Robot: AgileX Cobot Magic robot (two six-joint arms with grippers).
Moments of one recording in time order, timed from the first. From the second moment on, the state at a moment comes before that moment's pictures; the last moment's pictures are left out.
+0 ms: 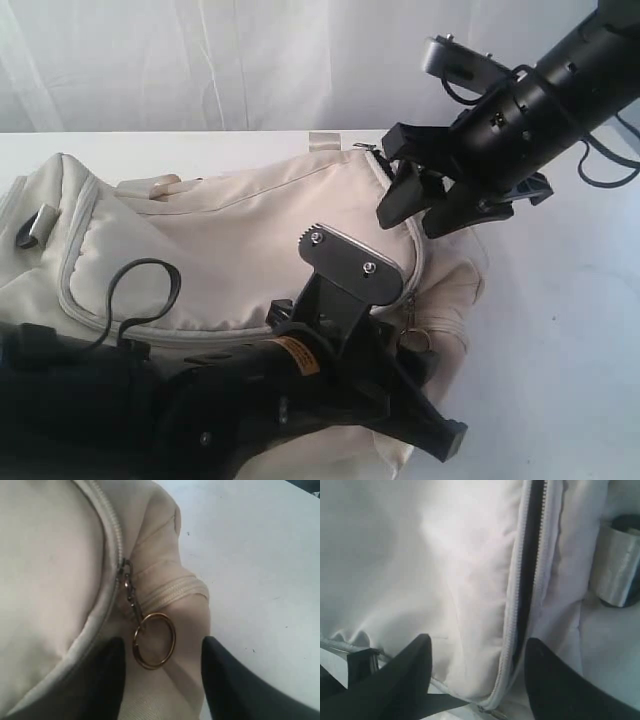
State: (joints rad) left arm -1.18 1.65 -0.81 -0.75 -0.33 0.42; right arm 0.39 1.60 -1.27 0.61 1.06 -0.25
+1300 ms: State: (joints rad) left arm -1.18 1.64 -0.86 -0.61 -0.16 0.38; right arm 0.39 1.67 -1.27 0.64 1.08 -0.25
